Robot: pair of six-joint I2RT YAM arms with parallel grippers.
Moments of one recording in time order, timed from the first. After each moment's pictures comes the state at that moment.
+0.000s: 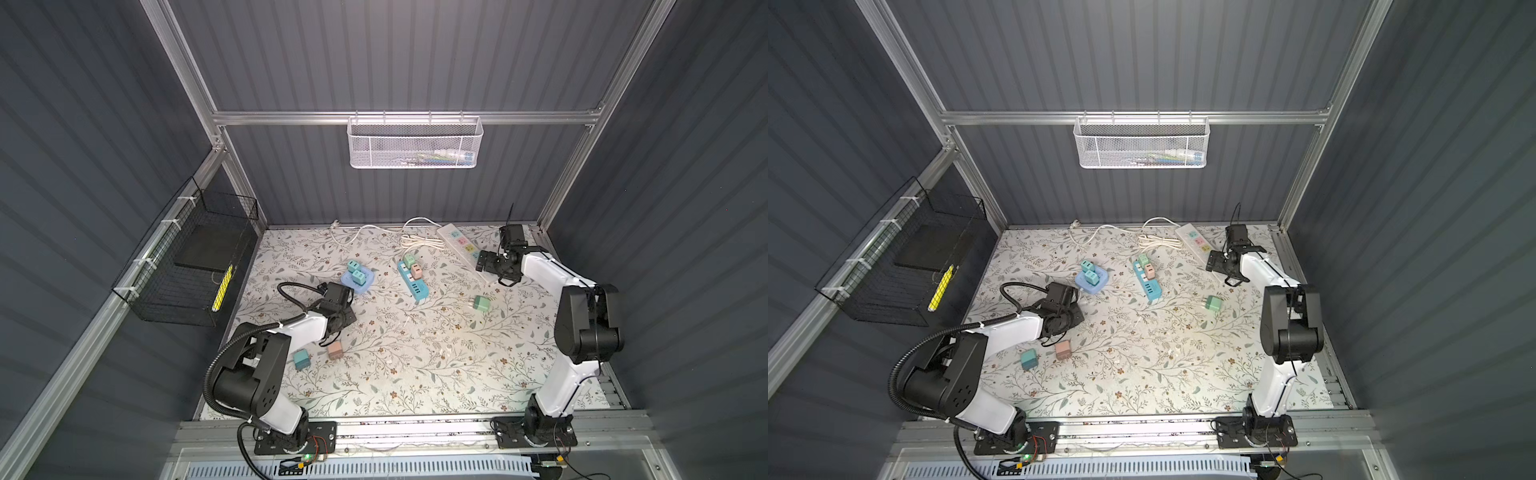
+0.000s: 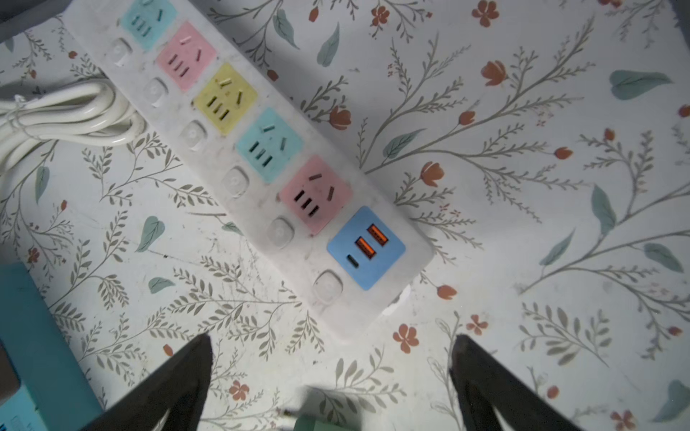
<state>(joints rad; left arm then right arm) -0.35 1.59 0.74 -0.17 -0.13 -0.73 0.05 1.89 1.40 -0.53 0.02 0.32</state>
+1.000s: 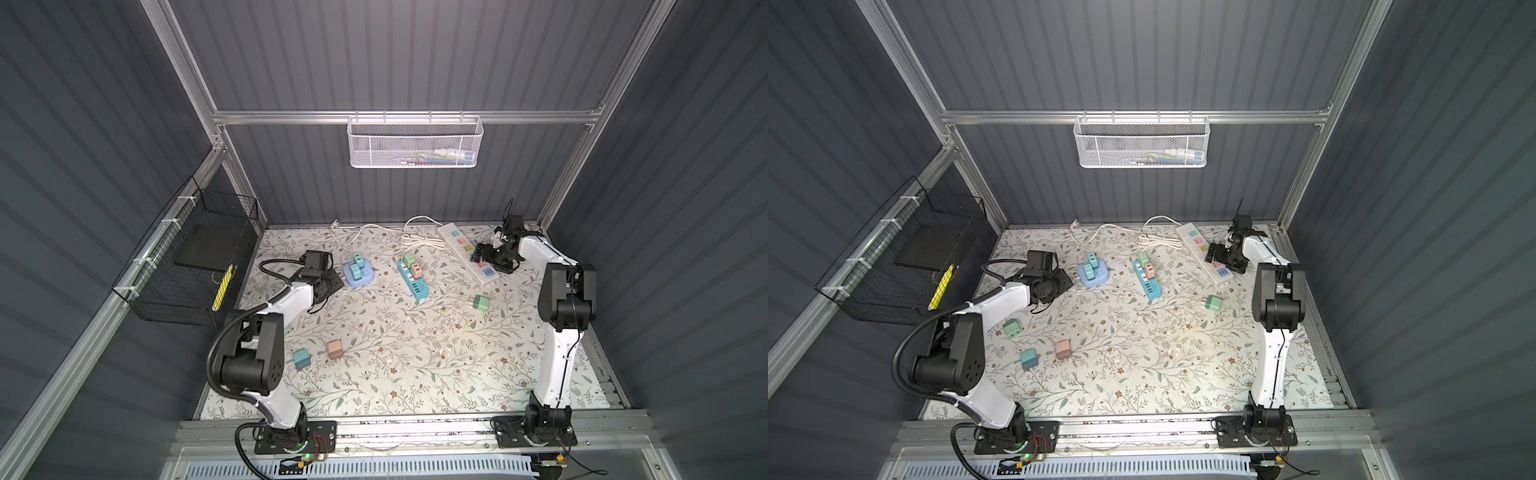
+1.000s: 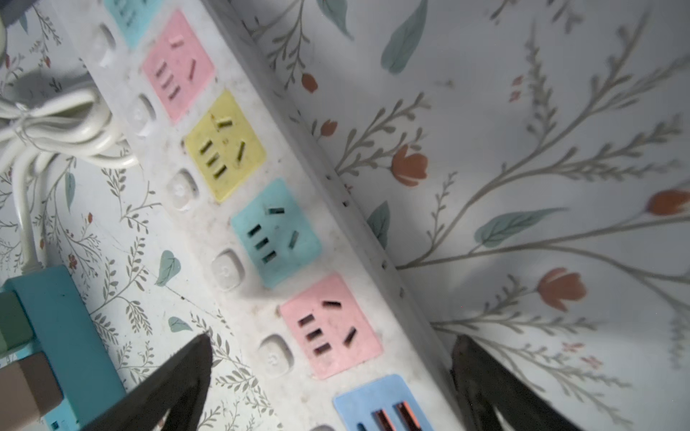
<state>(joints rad) -0.17 1.61 1.02 -0.27 0.00 -0.71 -0.01 2.20 1.70 -0.68 -0.28 0.24</state>
